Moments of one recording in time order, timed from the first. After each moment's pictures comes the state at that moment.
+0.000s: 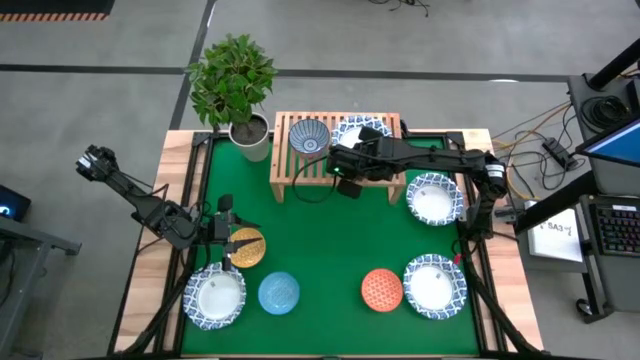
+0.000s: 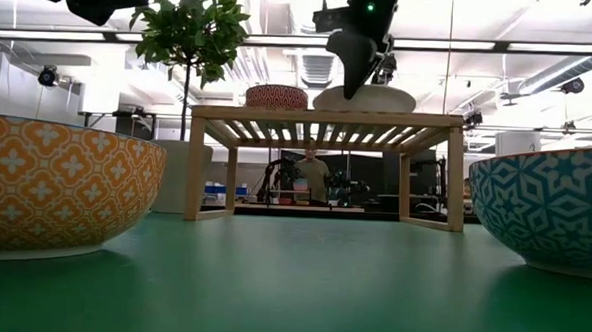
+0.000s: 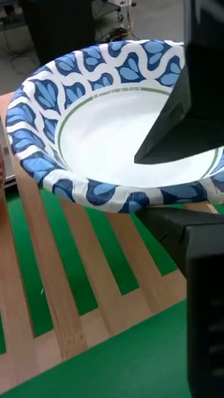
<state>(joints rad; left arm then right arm) -0.62 0.72 0.51 -0.09 -0.70 -0.04 -0.14 1.83 1.83 -1.20 0.54 0.12</state>
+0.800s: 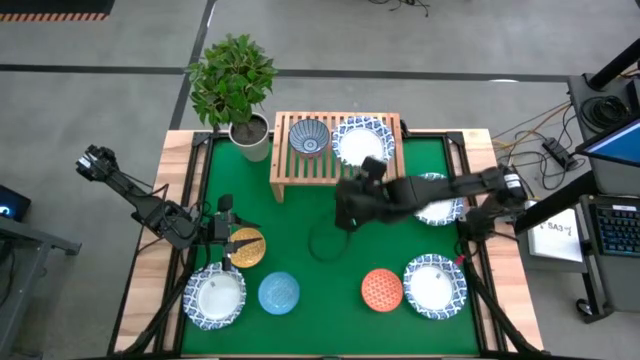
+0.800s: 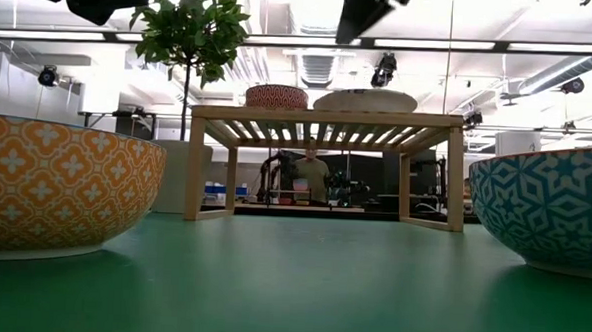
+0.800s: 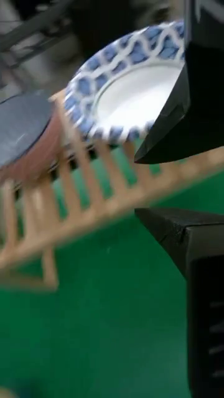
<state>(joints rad) -0.62 0.72 0.51 -0.09 -0.70 -0.03 0.16 1.73 1.74 -1.08 0.70 0.30</state>
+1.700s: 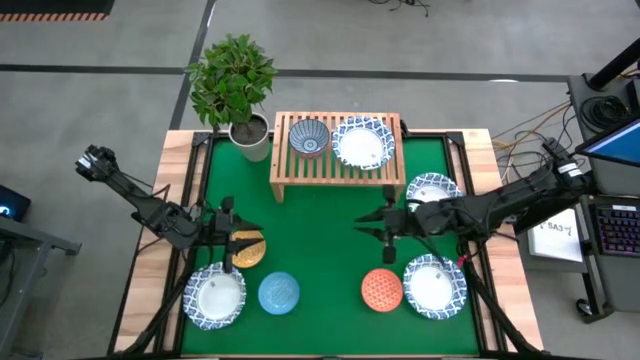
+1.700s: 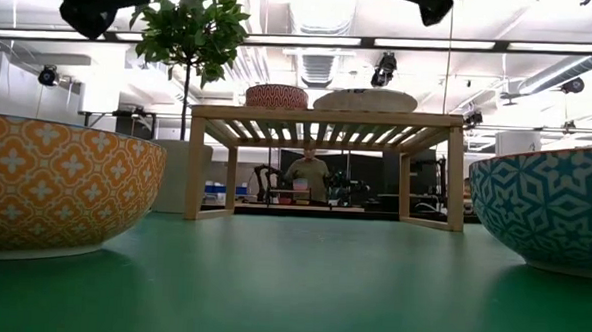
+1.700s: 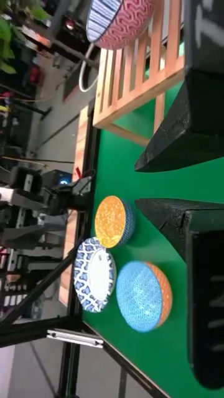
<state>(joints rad) -0.62 0.75 0.51 -0.04 -0.70 -0.32 0.29 1.16 0.77 0.17 0.33 -0.06</state>
